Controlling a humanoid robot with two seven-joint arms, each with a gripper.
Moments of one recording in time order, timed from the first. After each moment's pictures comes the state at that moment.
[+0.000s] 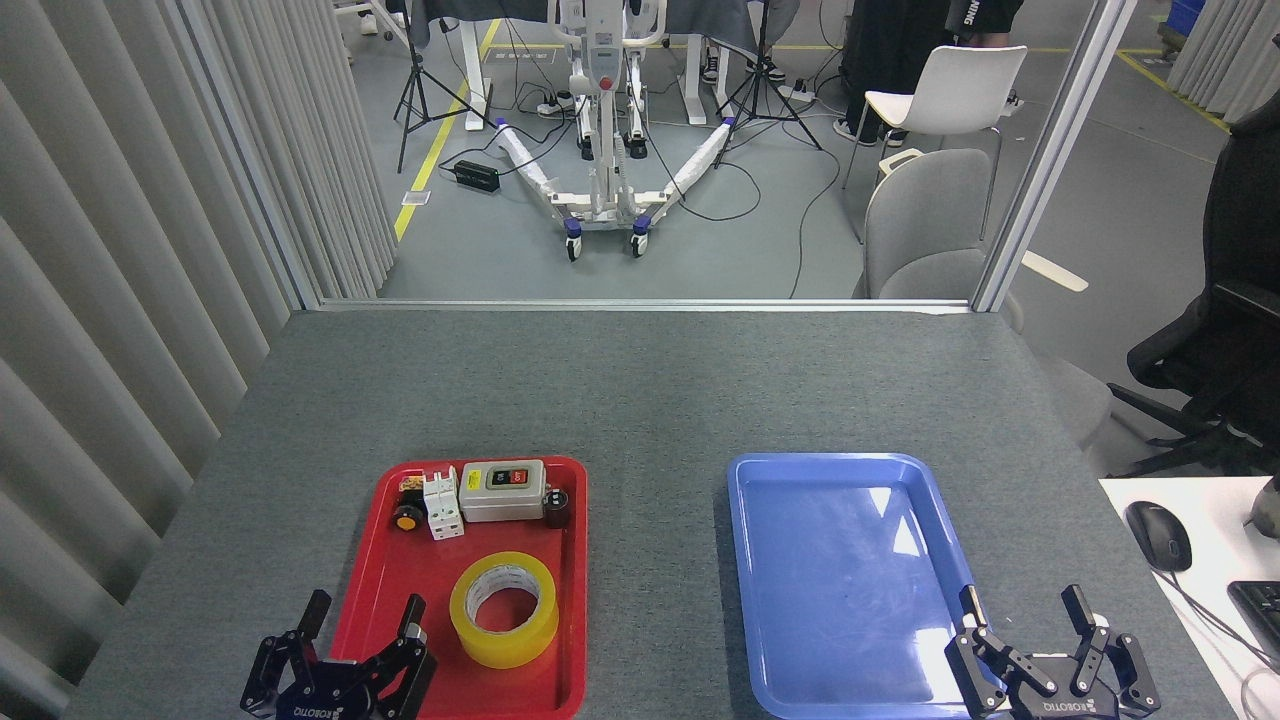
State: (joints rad) left arm 0.18 -0.07 0.22 -1.66 -1.44 -0.38 0.19; right arm 0.24 -0.11 -0.18 -1.68 1.35 -0.17 -0.14
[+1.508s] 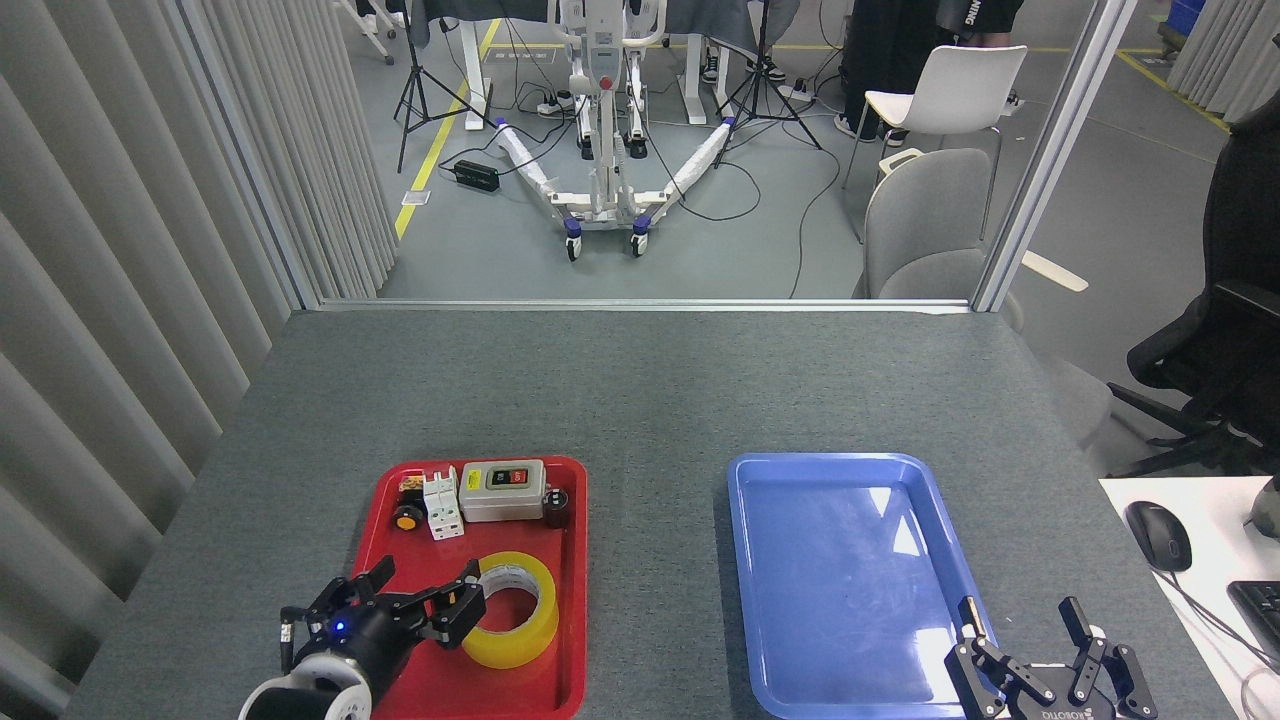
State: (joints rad) left arm -0.09 -0.13 0.22 -1.66 -1.44 -0.35 -0.70; right arm 0.24 -0.11 -0.19 -1.65 1.35 -0.19 -0.15
